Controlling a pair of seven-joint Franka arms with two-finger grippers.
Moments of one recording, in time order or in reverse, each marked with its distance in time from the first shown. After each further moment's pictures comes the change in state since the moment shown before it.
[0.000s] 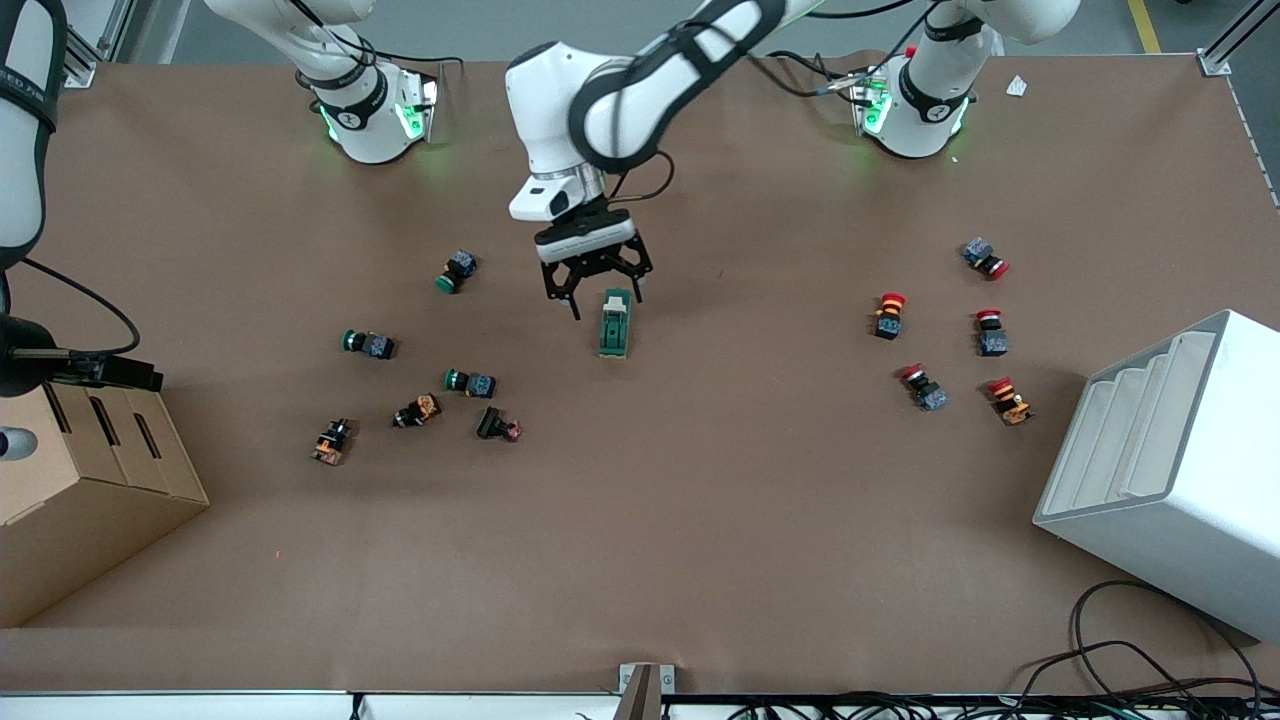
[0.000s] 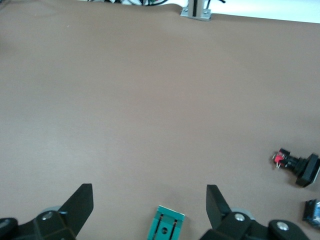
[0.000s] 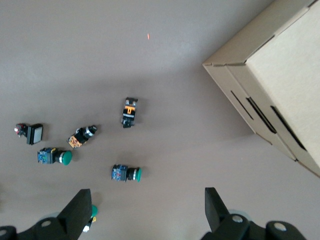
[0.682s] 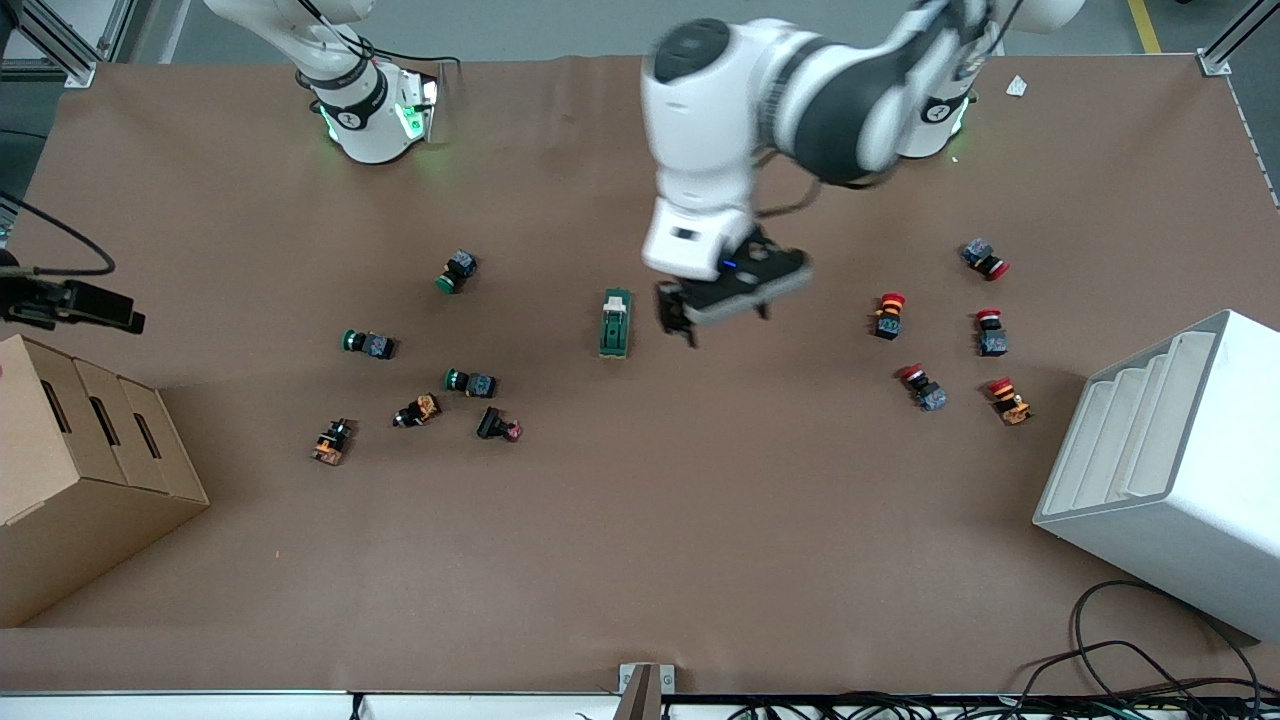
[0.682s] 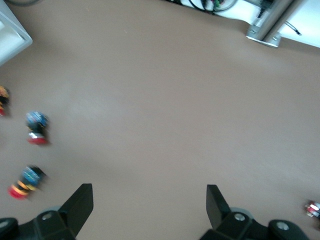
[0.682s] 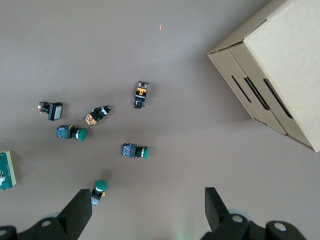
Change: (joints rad) left arm 0.365 -0.236 0.008 0.007 -0.402 -0.130 0.520; right arm 0.010 -0.165 0.019 -0.052 0.000 -0.077 -0.002
